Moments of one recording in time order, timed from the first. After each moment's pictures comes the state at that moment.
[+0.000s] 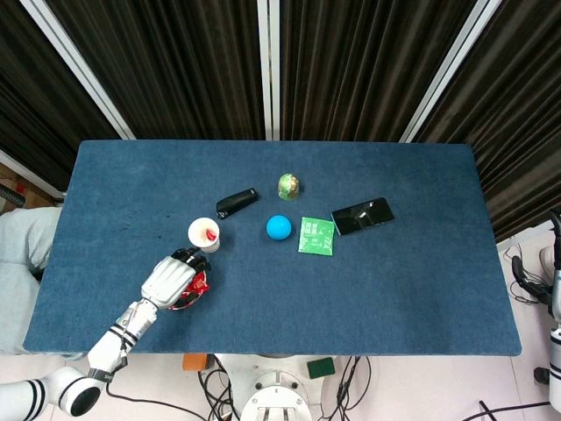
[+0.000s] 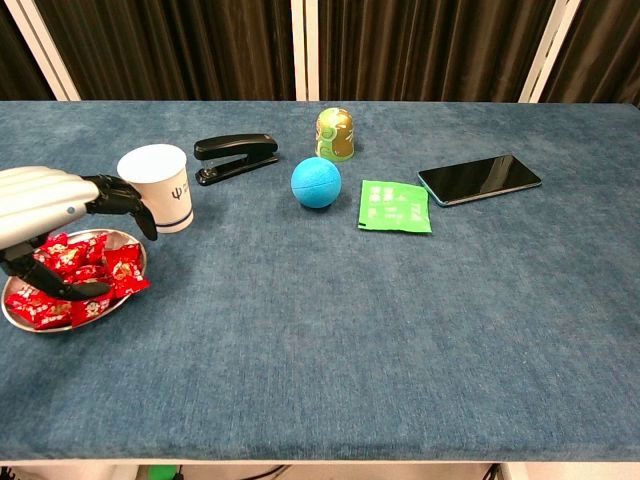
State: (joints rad) left arm -0.50 -1.44 0.02 -1.56 1.46 1.07 0.30; right arm 0.09 -1.22 0.21 -1.37 -1.49 1.69 0.21
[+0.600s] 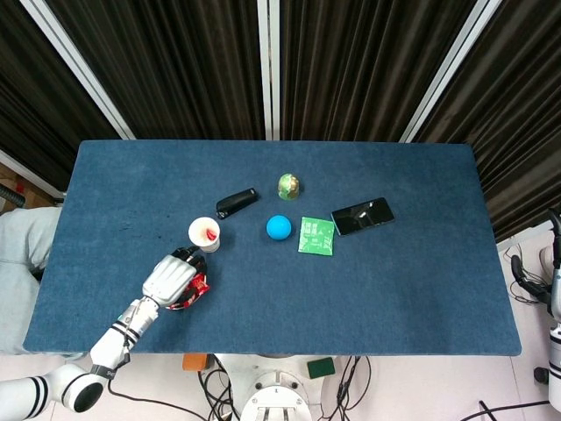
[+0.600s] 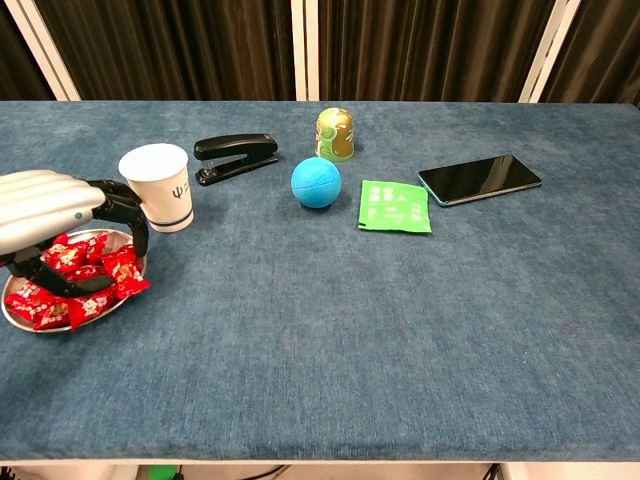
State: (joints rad) left arm -0.51 -1.45 0.01 -1.56 1.42 1.04 0.36; right arm 0.09 -1.22 0.21 -1.38 -1.49 1.69 0.21
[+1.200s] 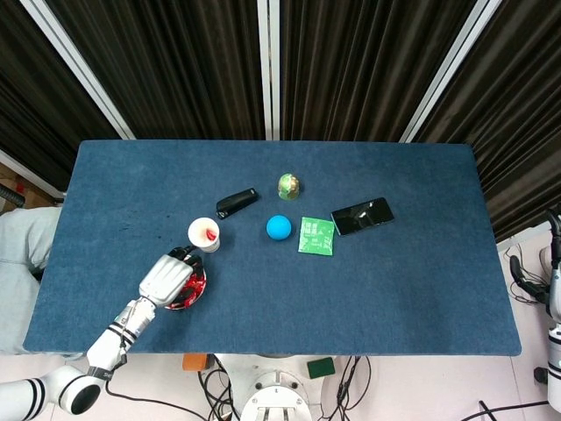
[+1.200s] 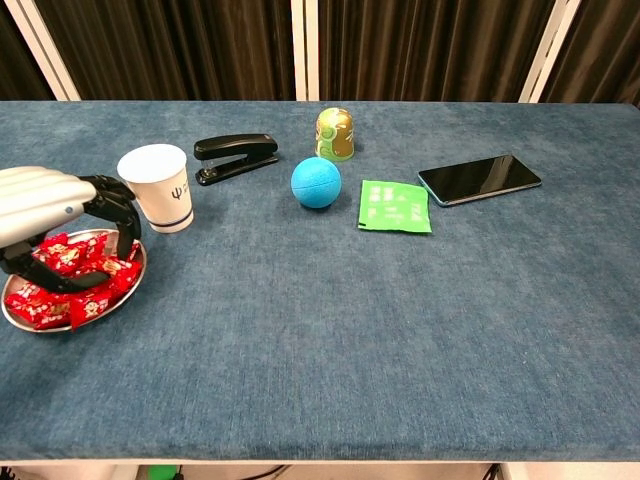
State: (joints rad) left arm -0.50 -1.43 0.02 -1.56 1.43 1.07 0.31; right arm 0.09 -1.22 0.21 -1.38 -1.50 1.69 0.20
